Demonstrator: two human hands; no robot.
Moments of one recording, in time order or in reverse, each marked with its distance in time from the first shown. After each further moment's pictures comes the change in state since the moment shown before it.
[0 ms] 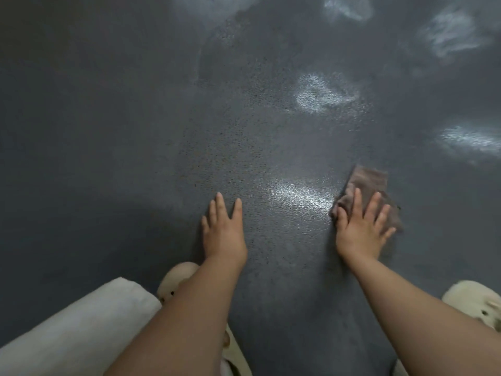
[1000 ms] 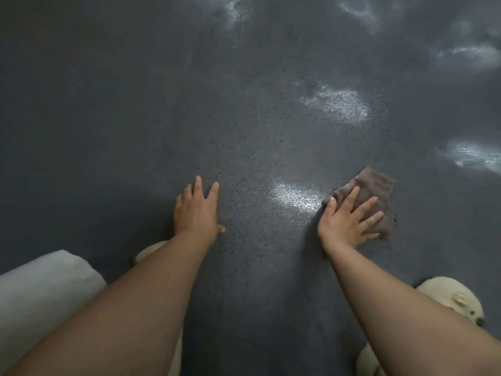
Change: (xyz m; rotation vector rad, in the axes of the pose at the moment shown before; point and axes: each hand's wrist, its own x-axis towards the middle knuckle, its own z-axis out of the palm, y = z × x) left_hand -0.013 0.003 -0.004 0.164 -0.023 -0.069; right_hand 0.004 0.008 0.000 0.147 0.007 0.144
